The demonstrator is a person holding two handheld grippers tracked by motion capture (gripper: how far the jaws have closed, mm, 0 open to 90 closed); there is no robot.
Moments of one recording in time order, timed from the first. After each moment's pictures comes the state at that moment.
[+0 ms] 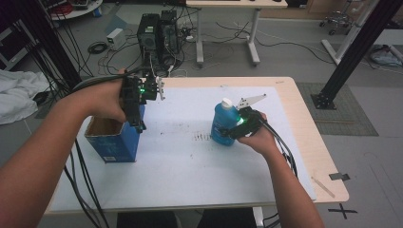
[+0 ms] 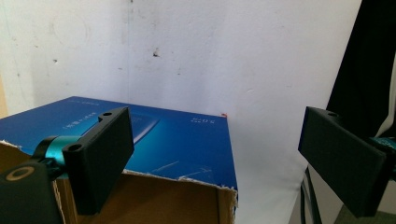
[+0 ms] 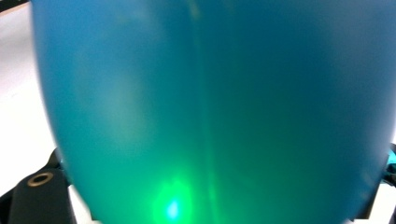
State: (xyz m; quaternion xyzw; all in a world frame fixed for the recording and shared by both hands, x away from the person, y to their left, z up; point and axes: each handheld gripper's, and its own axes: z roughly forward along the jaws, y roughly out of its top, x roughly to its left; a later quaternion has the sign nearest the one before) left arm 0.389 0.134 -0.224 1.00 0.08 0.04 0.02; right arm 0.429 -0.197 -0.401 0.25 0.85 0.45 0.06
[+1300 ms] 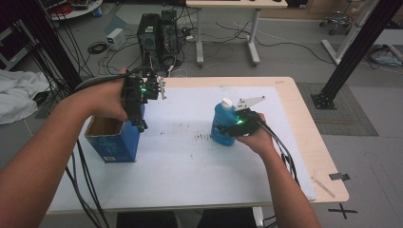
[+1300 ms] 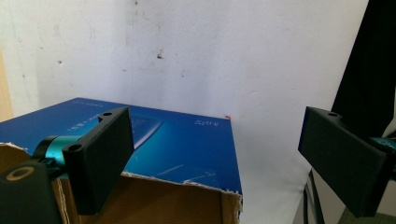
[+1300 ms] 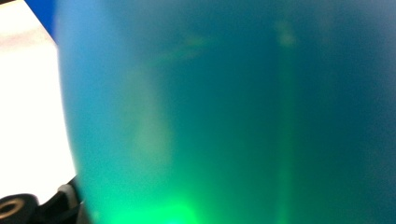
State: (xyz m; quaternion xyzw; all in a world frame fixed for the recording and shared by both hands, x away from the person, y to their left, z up) left arm 0.392 0.132 -0.226 1.00 0.08 0.04 0.02; right arm 0.426 -0.191 -0.403 0.23 0.85 0.46 0.09
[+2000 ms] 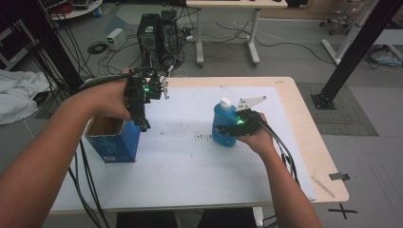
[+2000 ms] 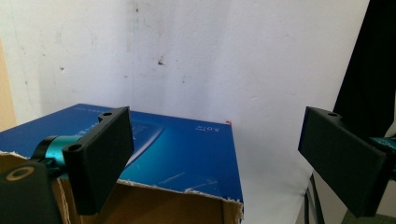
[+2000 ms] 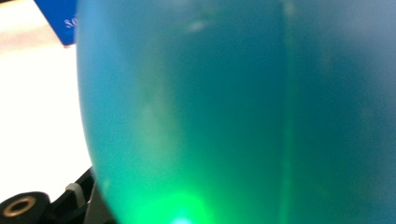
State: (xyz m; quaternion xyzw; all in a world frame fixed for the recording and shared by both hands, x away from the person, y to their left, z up) left arm 0.393 0.125 -0.226 1.00 0.07 0.04 0.02; right arm 0.421 -0.192 -0.396 0.21 0.85 0.47 0.09
